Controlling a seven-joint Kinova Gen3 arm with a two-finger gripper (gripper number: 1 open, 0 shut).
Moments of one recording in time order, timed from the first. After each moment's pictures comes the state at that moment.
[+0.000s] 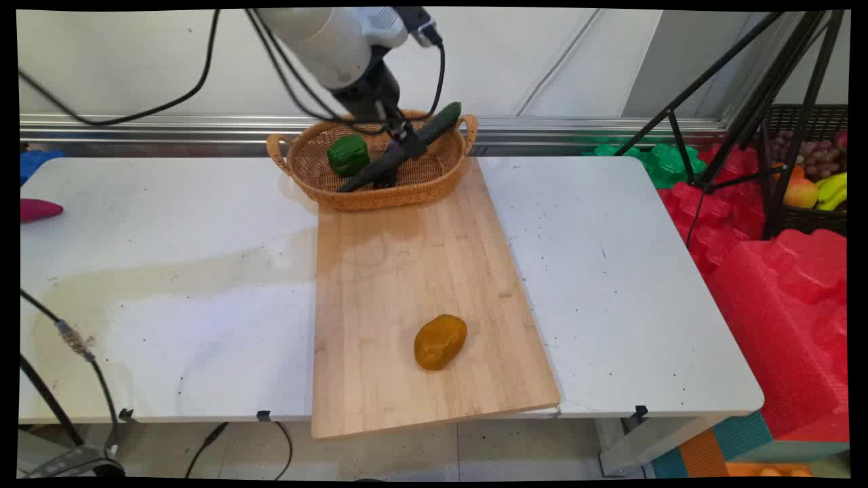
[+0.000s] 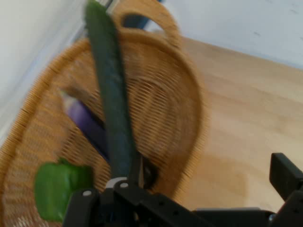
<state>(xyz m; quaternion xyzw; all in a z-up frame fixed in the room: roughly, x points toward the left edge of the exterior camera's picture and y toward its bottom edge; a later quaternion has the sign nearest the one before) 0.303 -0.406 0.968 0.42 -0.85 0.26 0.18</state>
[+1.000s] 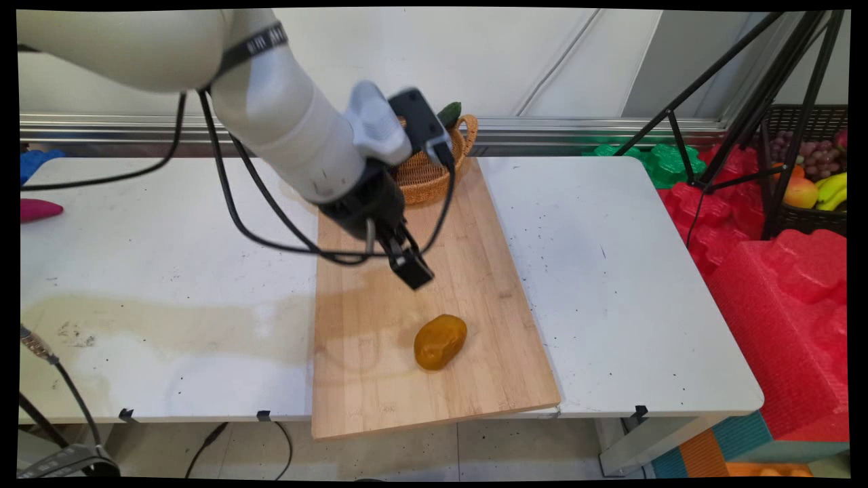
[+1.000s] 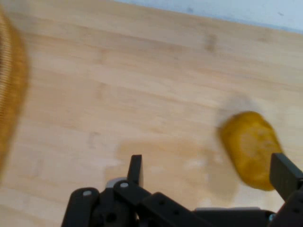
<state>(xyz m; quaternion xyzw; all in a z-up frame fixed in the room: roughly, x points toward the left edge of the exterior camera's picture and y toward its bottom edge) 0.241 -0.274 0.947 0.36 -0.90 0.15 0.18</state>
